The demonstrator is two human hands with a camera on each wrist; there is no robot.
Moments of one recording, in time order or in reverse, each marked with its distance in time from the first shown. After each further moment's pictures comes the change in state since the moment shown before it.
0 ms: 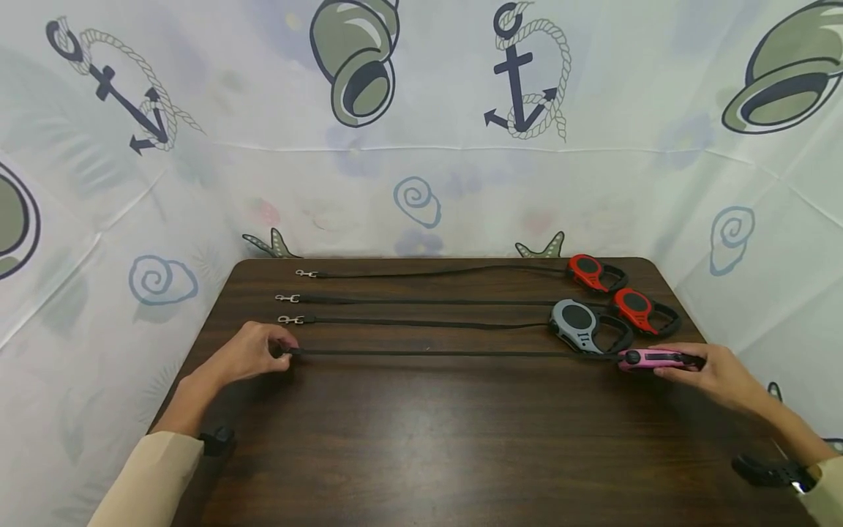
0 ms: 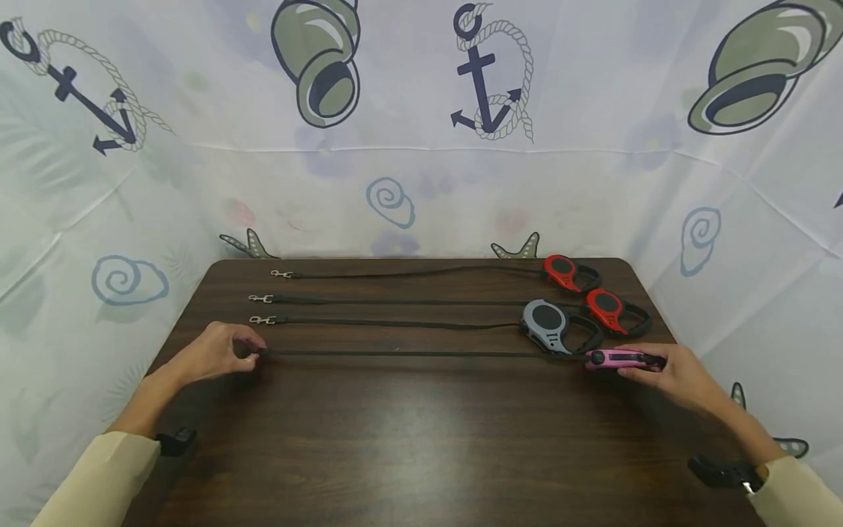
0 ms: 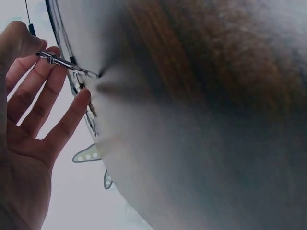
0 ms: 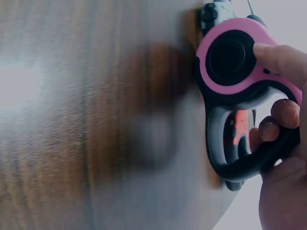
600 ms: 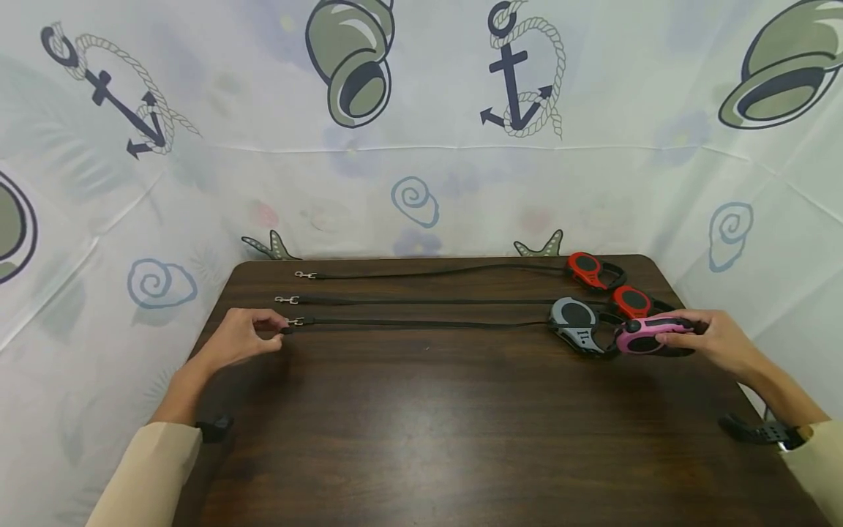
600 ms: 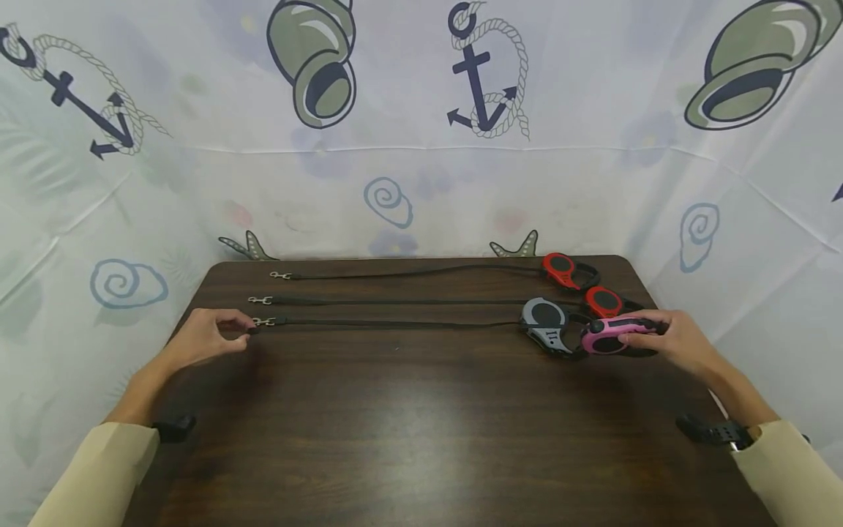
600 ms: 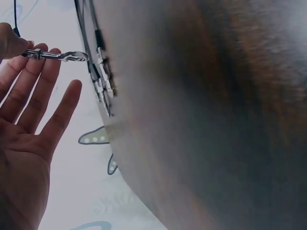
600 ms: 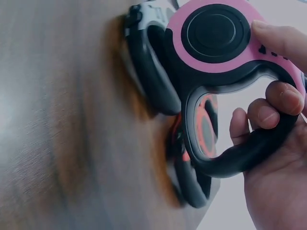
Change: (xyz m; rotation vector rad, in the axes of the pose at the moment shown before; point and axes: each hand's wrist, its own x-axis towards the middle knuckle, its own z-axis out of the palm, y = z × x) left_hand 0.006 -0.007 -0.018 -0.100 0.170 -0.018; right_hand 0.032 -0.010 -0.024 0.217 -0.053 0.145
